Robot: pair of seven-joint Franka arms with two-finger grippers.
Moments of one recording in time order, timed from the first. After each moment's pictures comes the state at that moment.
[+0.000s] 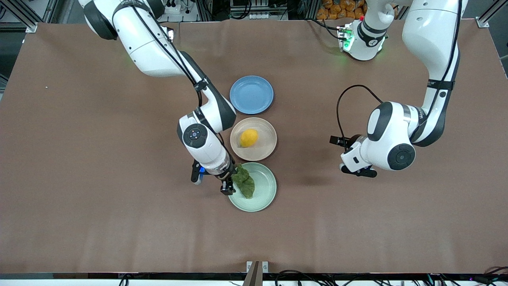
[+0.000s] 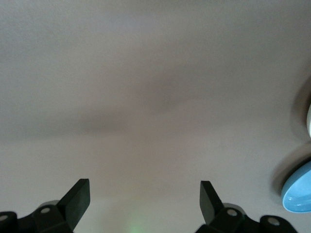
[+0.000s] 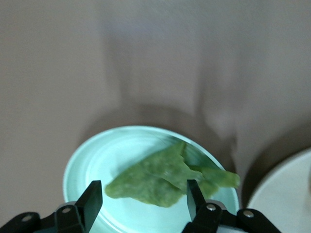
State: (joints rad) left arm -0.23 0.53 -0.06 -1.65 -0.16 1.76 -0.03; right arm 0.57 0.86 -0.01 -1.34 0.13 2.46 2.07
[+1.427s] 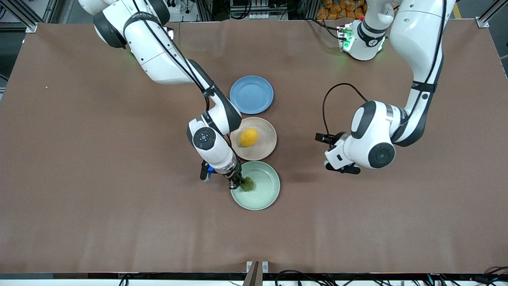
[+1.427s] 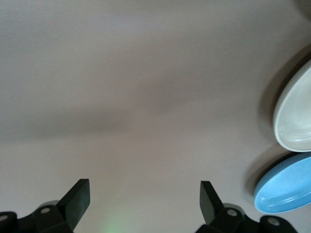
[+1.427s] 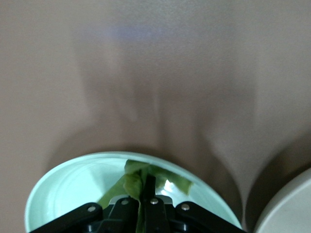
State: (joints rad) left arm -0.29 0.56 -0.07 -1.64 -0.22 1.78 -0.10; right arm 0.58 0.94 0.01 -1.33 0.14 2.54 2.12
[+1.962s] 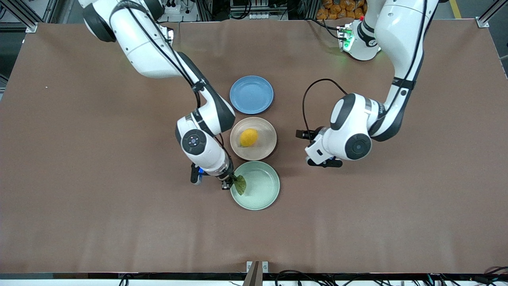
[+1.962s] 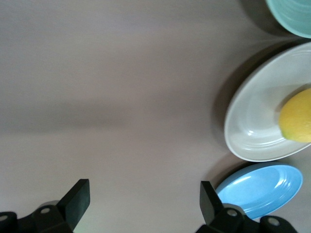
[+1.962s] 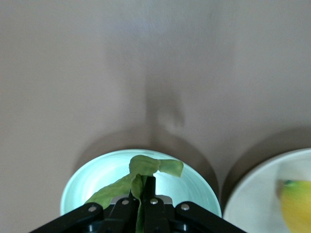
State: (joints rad) left arm -0.39 0.56 -0.07 -1.64 -0.30 1.83 -0.26; right arm 0.53 0.85 0.02 -1.29 0.15 2.30 2.02
